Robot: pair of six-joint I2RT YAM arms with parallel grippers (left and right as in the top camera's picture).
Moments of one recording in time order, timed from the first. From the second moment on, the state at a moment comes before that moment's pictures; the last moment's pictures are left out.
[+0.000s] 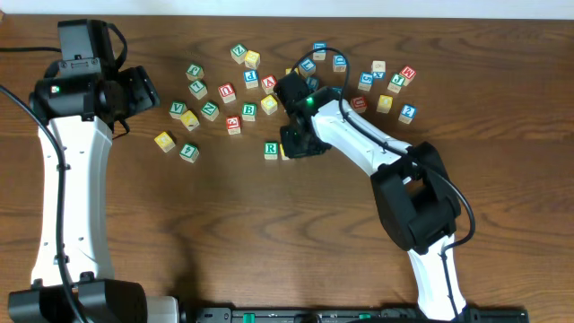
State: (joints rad) left arm 0.13 1.57 1.60 -1.05 -0.11 -0.30; right arm 0.60 2.23 1.71 -0.90 -0.04 0.42
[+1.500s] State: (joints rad) left arm 0.13 1.57 1.60 -1.05 -0.11 -0.30; right arm 0.60 2.23 1.71 -0.90 -0.09 0.47
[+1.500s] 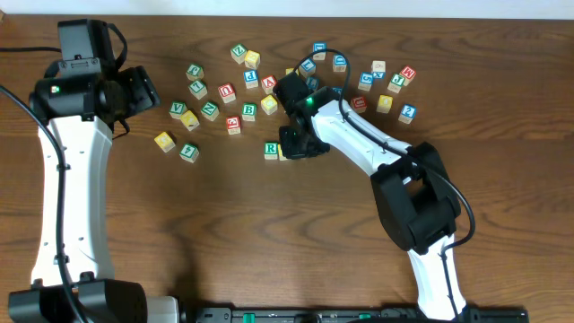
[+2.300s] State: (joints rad) left arm 0.13 1.57 1.60 -1.05 -0.11 -0.30; right arm 0.61 2.22 1.71 -0.90 -0.08 0.48
